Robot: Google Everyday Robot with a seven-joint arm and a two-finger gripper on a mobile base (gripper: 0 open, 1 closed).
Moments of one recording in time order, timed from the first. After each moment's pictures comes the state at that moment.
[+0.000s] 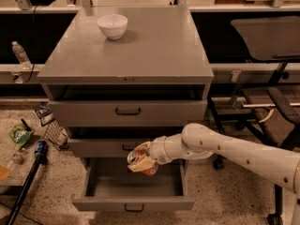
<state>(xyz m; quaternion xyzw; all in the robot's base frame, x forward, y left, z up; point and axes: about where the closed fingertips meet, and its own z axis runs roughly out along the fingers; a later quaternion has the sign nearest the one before) 0.543 0.046 0.536 -0.53 0.69 0.34 0.35</state>
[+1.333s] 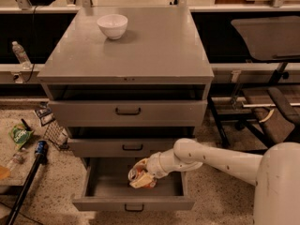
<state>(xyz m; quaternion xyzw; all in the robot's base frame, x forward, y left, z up) 0.533 0.052 0.414 -0.58 0.67 0.34 0.30</state>
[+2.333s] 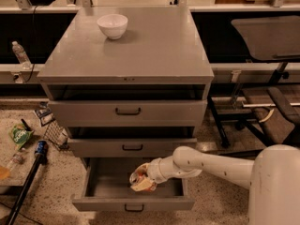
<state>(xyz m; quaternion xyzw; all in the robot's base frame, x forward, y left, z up) 0.537 0.050 0.371 -0.57 0.69 0.32 0.31</state>
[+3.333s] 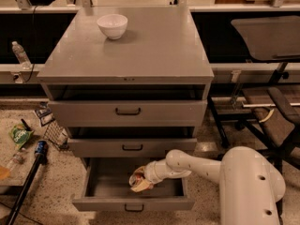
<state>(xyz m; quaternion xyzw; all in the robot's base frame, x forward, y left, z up) 0.572 0.061 0.272 -0.61 0.66 0.30 0.31</state>
